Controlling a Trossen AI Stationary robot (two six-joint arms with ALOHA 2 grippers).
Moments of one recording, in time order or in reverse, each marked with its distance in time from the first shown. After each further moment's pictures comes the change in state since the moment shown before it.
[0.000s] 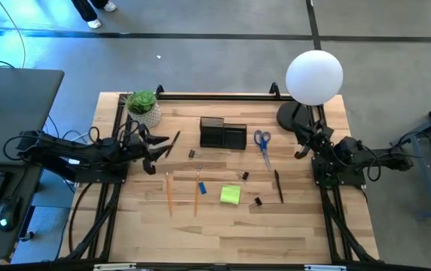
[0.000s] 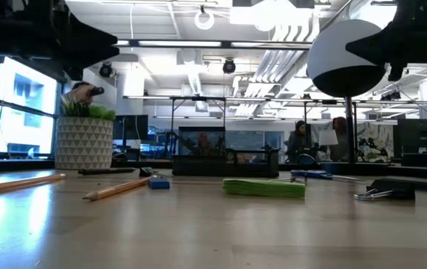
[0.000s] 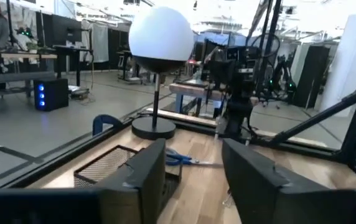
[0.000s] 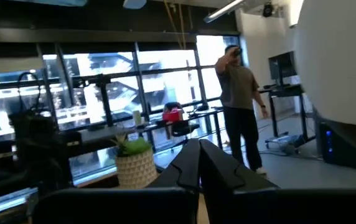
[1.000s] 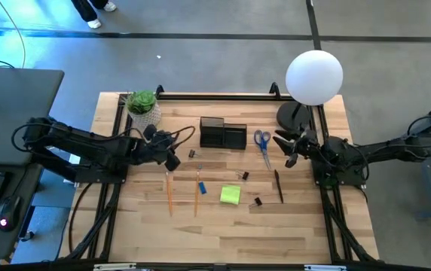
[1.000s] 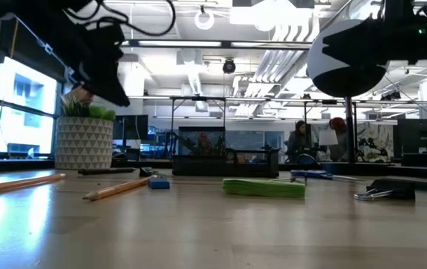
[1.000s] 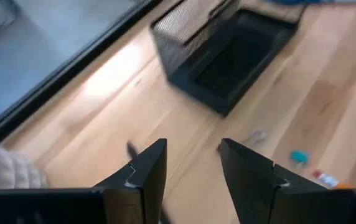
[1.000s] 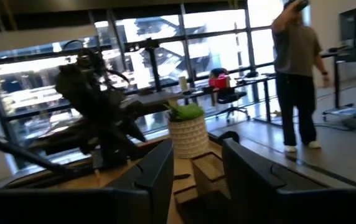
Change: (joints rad) left arm 0.022 0.605 0.528 -0.929 -0.266 -0.394; right arm -0.007 0.481 0.082 0.211 -0.219 0.139
